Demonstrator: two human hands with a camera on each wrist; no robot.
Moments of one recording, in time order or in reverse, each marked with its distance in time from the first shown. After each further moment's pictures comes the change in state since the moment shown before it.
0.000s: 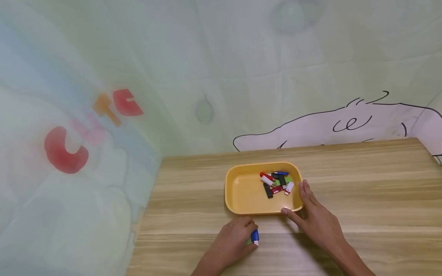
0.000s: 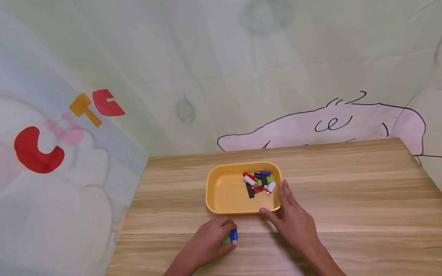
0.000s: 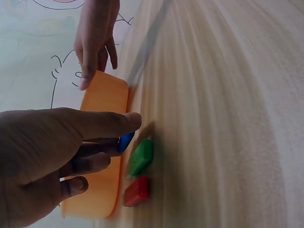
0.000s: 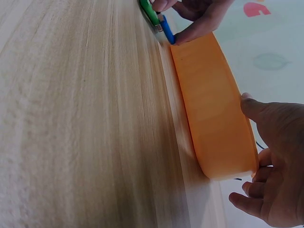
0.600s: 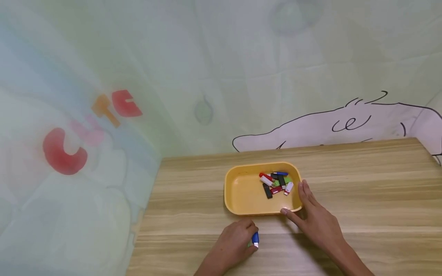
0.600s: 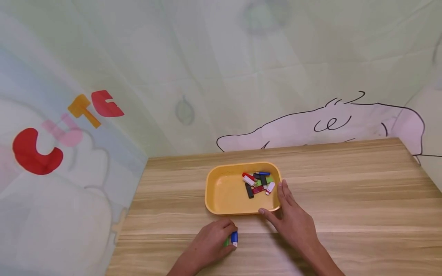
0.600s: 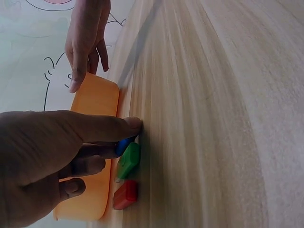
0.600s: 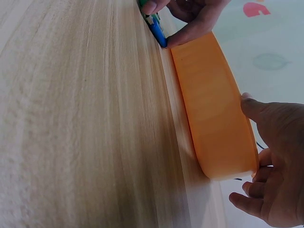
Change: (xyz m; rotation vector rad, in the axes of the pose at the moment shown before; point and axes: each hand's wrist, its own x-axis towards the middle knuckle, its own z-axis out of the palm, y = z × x) left_hand 0.002 0.001 0.011 0.057 0.042 0.034; right_hand 0.002 0.003 0.001 -0.004 0.009 -0.008
